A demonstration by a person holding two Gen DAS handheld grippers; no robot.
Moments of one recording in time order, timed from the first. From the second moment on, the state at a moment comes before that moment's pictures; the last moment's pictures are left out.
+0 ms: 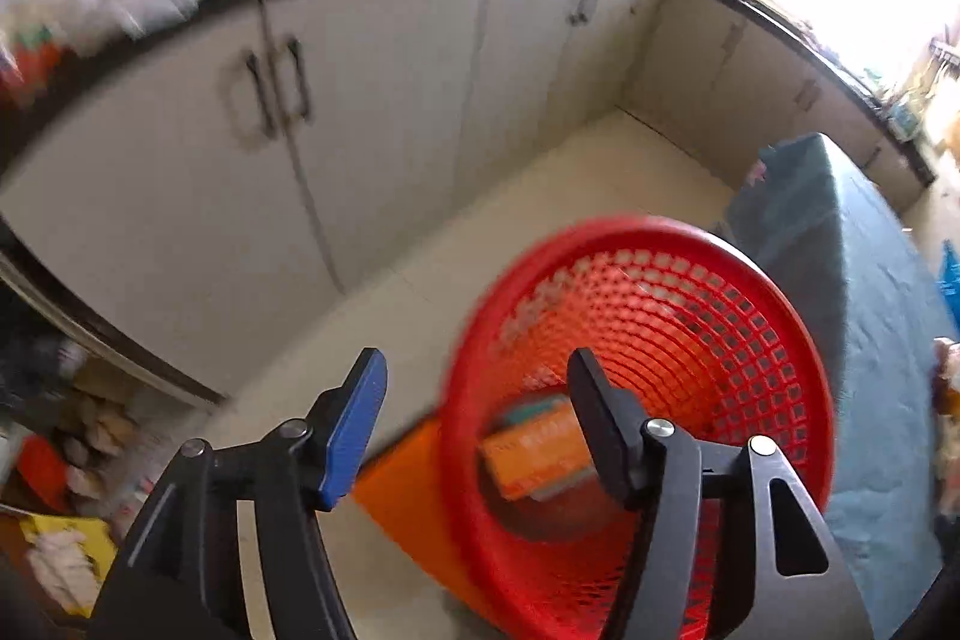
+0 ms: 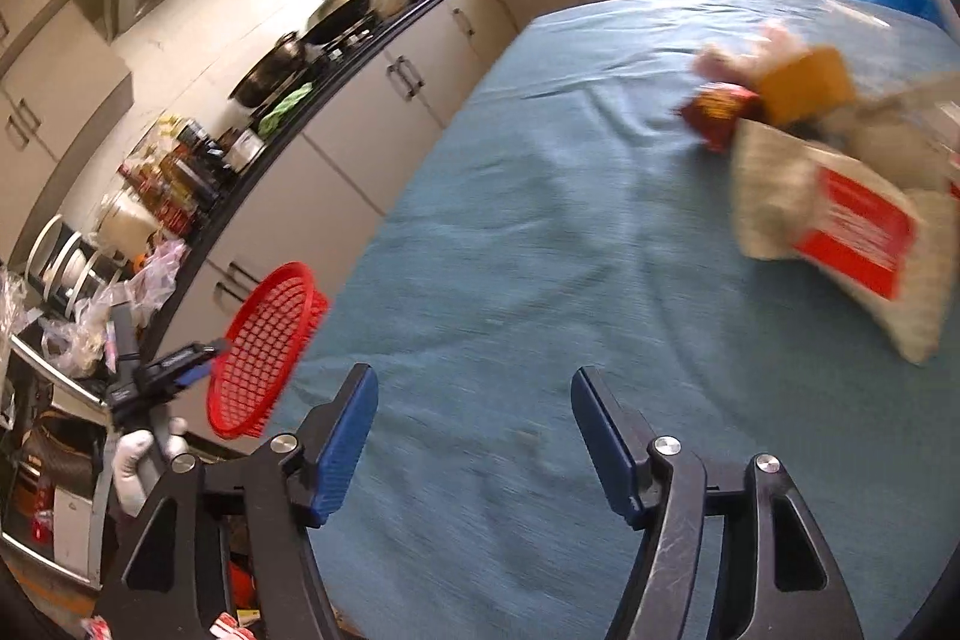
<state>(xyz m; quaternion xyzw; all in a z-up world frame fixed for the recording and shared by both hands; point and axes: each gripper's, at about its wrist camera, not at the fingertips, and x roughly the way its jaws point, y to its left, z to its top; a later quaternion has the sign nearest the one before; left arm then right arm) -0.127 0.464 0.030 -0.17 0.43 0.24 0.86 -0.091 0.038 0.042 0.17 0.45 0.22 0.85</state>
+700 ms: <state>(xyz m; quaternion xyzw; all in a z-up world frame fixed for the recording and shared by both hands) -0.072 0.136 0.089 -0.03 0.40 -0.09 0.91 -0.133 -0.181 0.045 0.22 0.39 0.05 0.89</state>
